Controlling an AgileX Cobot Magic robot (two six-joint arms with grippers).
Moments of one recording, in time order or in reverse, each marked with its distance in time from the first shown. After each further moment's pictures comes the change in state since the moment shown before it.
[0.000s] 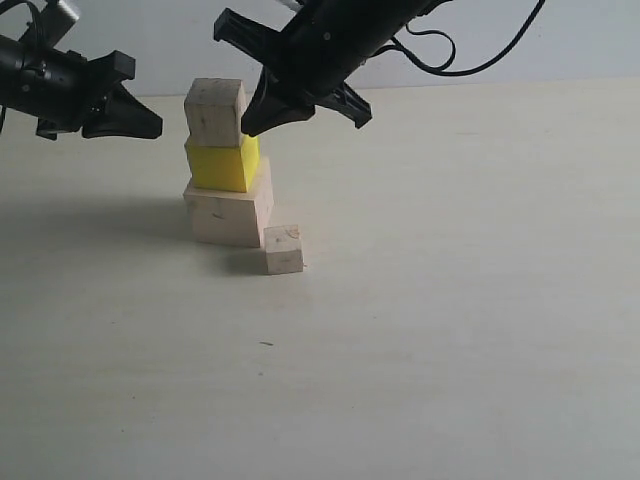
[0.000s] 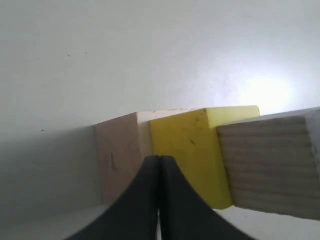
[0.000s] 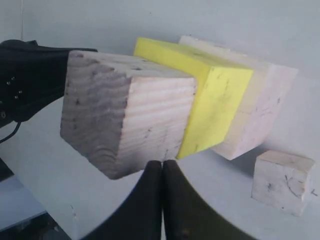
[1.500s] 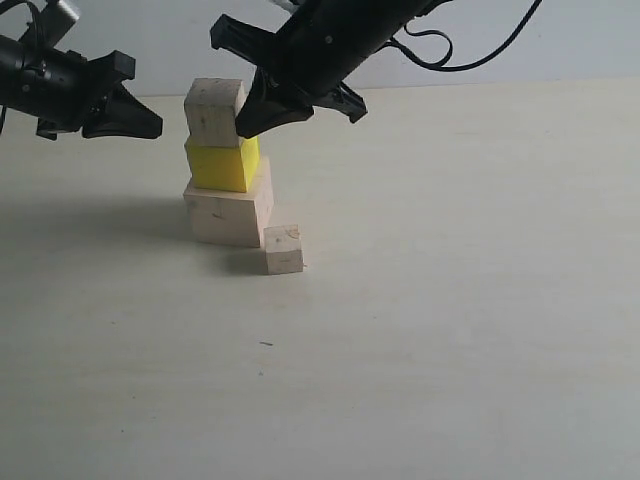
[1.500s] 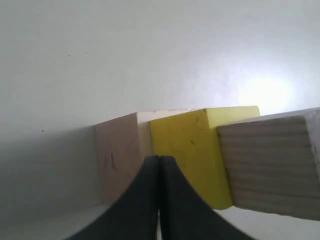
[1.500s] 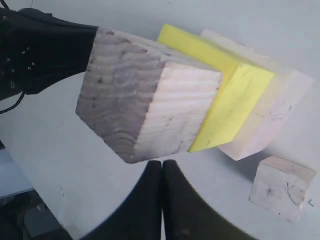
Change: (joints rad) left arm 0.000 0.000 0.000 0.000 0.000 0.000; right arm 0.000 0.000 0.000 0.032 0.025 -0.148
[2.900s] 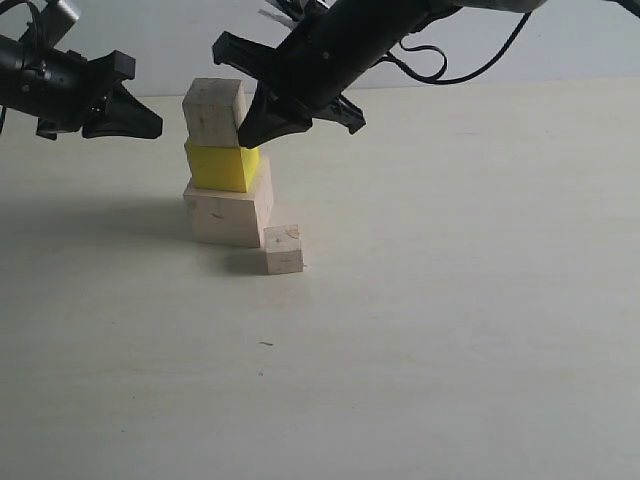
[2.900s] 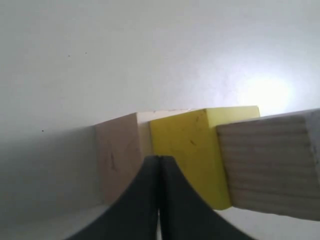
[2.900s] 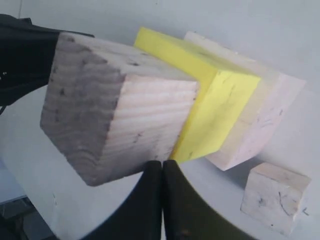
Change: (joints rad) left arm 0.000 0.000 0.000 0.000 0.000 0.000; right arm 0.000 0.031 0.002 0.002 -0.025 0.000
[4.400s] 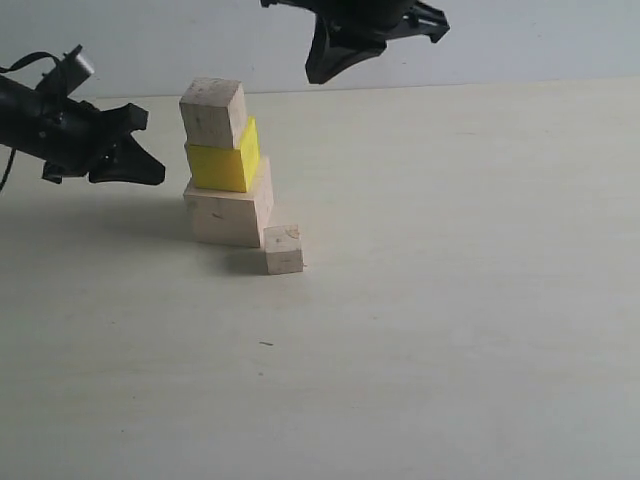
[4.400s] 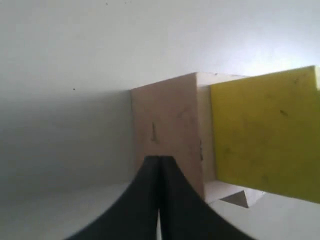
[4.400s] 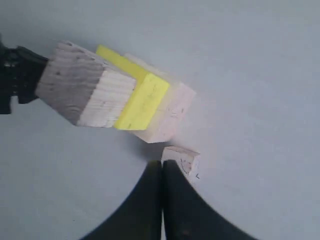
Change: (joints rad) left arm -0.007 0.063 0.069 0.030 -0.061 0.003; right arm 0.000 -0.227 0.000 -0.418 0.072 0.186
